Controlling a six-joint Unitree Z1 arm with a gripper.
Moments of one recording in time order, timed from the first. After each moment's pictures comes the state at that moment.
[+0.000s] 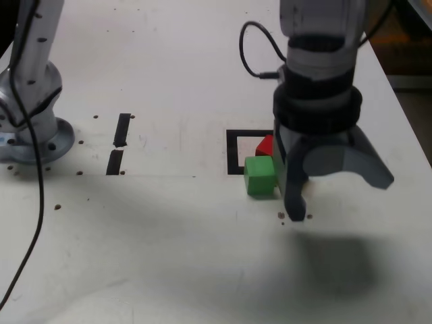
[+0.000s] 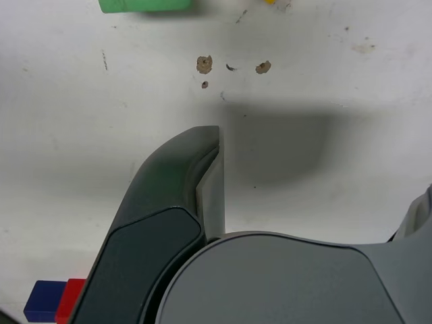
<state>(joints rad) -0.44 2.08 -1.75 1.07 -0.13 -0.45</state>
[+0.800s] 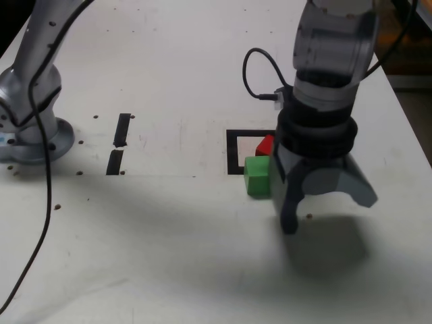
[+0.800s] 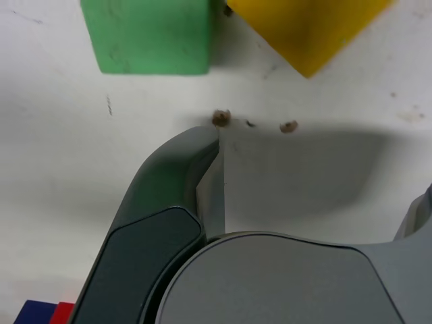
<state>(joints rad) -0.39 2.16 -1.70 1.05 -0.15 -0.45</state>
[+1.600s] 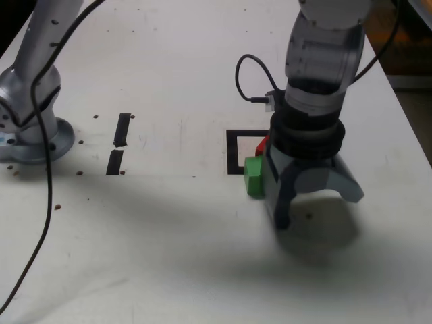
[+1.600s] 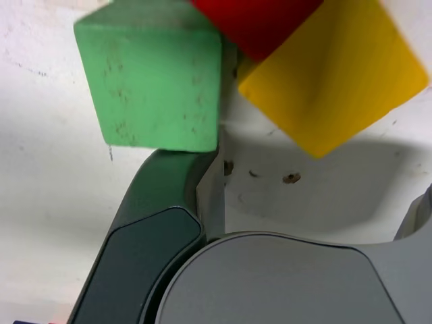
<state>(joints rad) -0.36 2.16 -1.61 0.98 -0.13 -0.45</state>
